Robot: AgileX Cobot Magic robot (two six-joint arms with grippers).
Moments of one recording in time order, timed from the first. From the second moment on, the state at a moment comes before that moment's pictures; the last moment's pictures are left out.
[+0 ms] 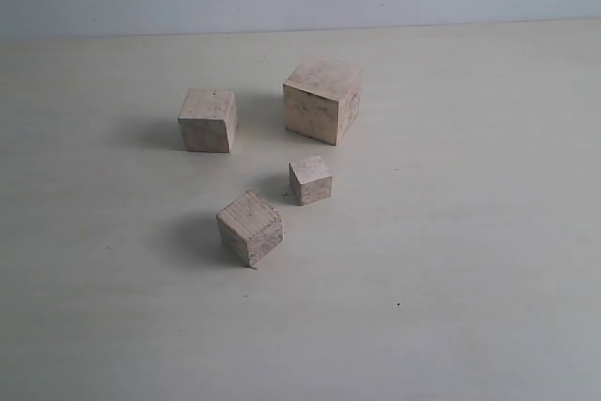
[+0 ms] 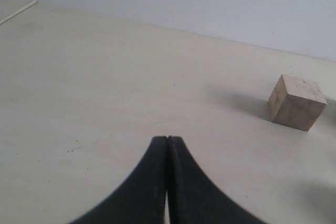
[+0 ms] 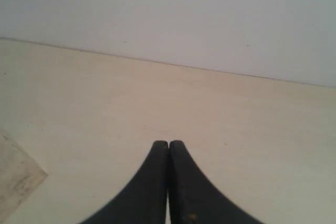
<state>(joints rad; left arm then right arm) 0.07 0.01 0.00 -0.10 0.37 -0.05 0.17 1.64 -1.44 0.13 0.59 -0.20</state>
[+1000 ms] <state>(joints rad) 0.07 0.01 0.00 -0.10 0.37 -0.05 0.17 2.05 -1.46 1.25 0.66 -1.59</state>
